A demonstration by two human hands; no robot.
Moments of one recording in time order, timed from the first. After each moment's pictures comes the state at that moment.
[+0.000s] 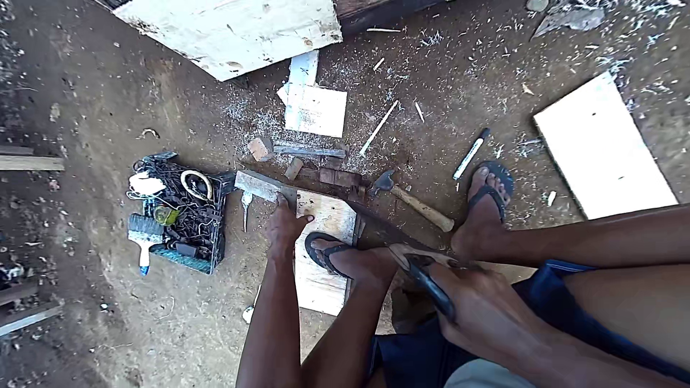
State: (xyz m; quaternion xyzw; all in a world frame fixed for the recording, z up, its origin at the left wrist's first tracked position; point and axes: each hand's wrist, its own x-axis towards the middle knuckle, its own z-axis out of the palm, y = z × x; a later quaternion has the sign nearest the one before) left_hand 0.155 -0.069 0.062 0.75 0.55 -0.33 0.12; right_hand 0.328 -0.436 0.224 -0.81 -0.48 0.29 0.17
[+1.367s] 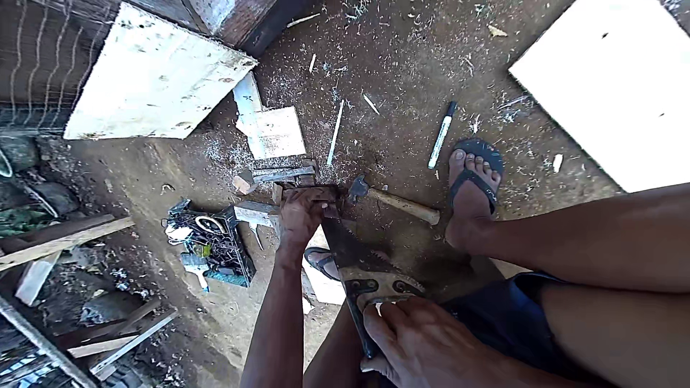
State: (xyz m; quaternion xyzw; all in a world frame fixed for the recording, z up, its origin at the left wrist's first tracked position) left_hand 0.284 -0.118 0.081 0.93 0.24 -0.26 0.13; right_hand 0.344 -0.439 0.213 -0.71 -0.52 0.34 0.34
